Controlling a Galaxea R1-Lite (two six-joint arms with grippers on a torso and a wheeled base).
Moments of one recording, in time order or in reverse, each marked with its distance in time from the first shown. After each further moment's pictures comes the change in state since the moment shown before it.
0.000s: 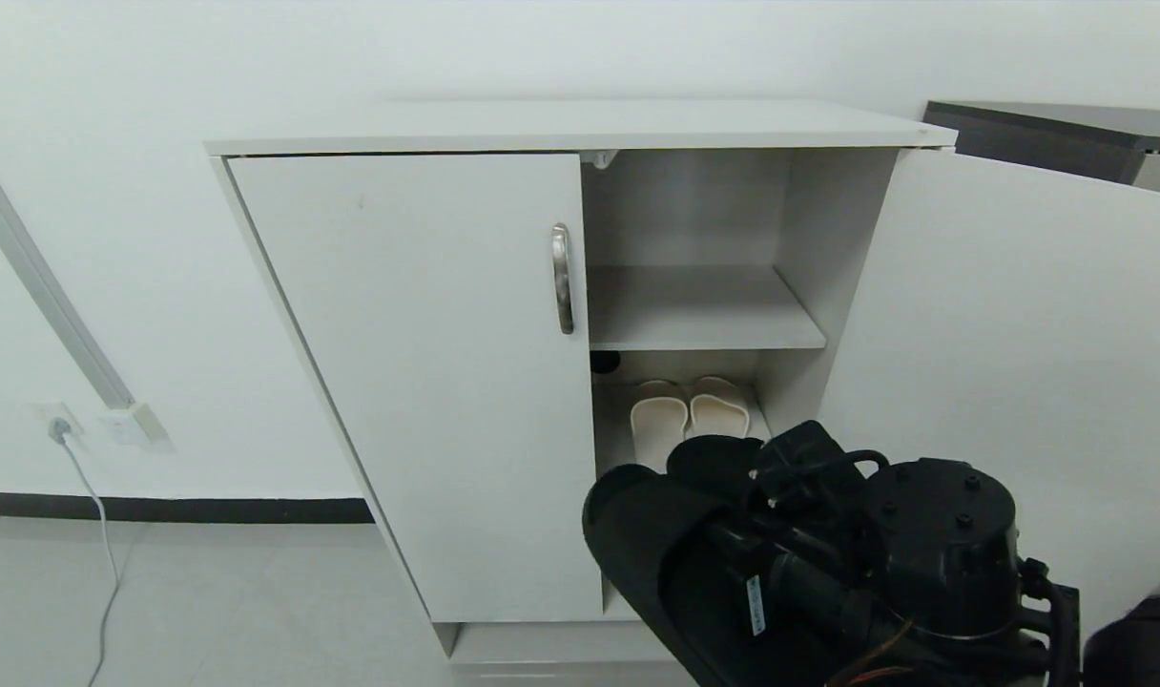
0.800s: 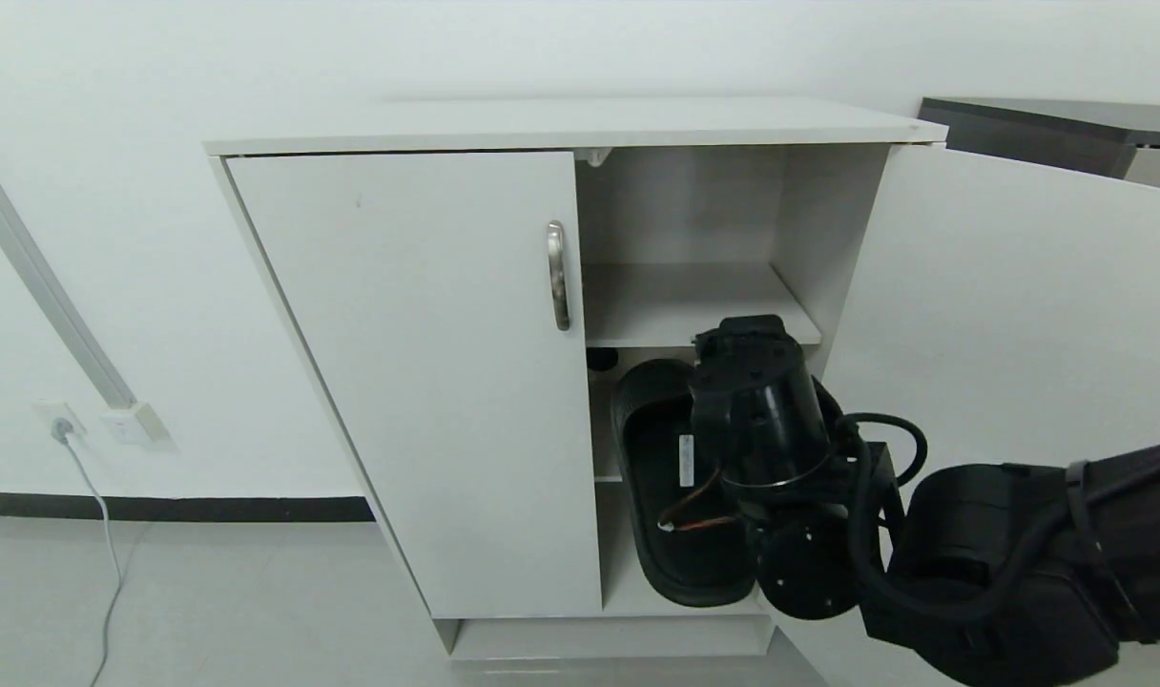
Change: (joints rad) left arm 0.000 0.000 0.000 0.000 -0.001 0.001; right arm 0.050 0.148 -0.545 0.467 -0.517 0.175
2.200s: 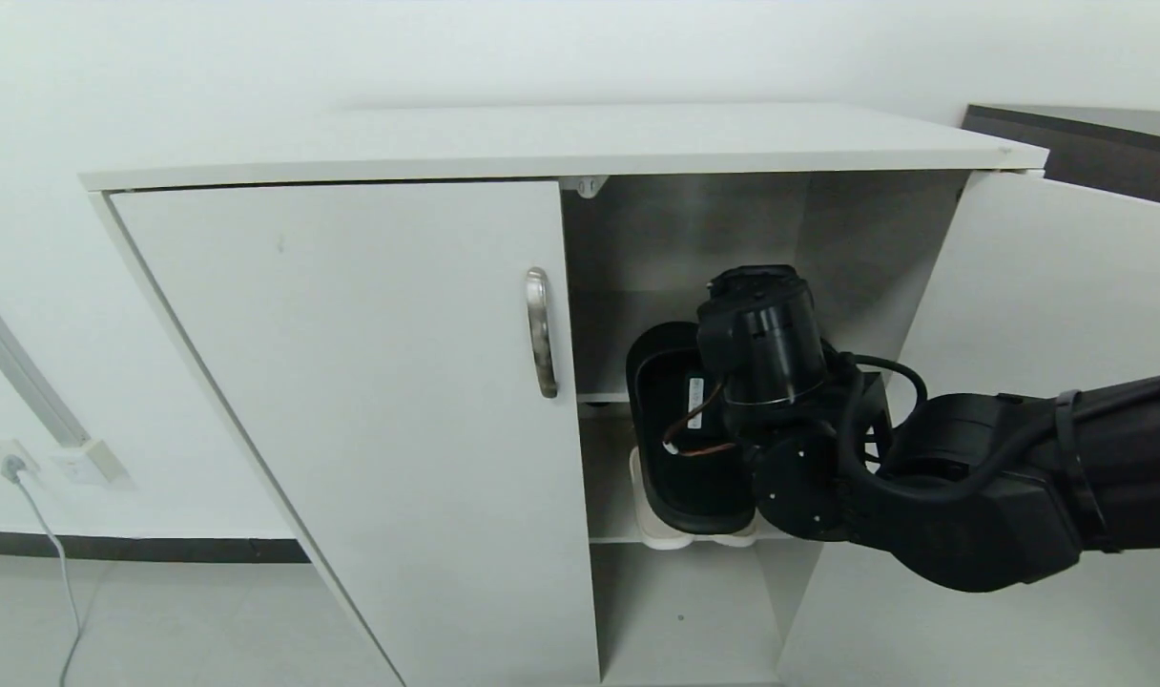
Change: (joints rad) left arm 0.000 0.000 0.000 0.000 -0.001 0.001; right arm -0.079 0.028 -0.141 0.082 0.013 0.006
